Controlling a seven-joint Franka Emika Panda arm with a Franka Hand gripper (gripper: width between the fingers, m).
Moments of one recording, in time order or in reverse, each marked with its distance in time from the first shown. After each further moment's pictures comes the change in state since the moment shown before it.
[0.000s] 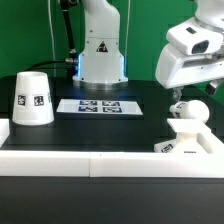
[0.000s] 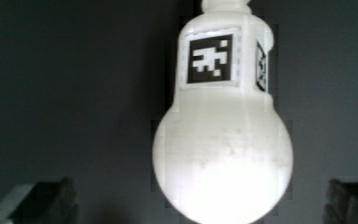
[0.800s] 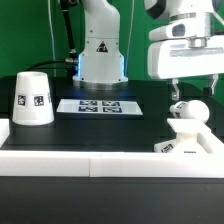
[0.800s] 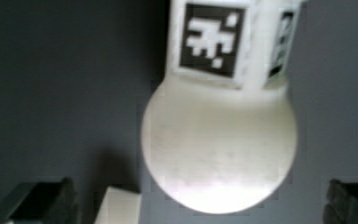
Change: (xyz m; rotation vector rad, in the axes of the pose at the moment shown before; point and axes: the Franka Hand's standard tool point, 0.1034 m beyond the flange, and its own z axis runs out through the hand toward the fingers) arm -0.003 -0.007 0.000 -0.070 0.503 -0.015
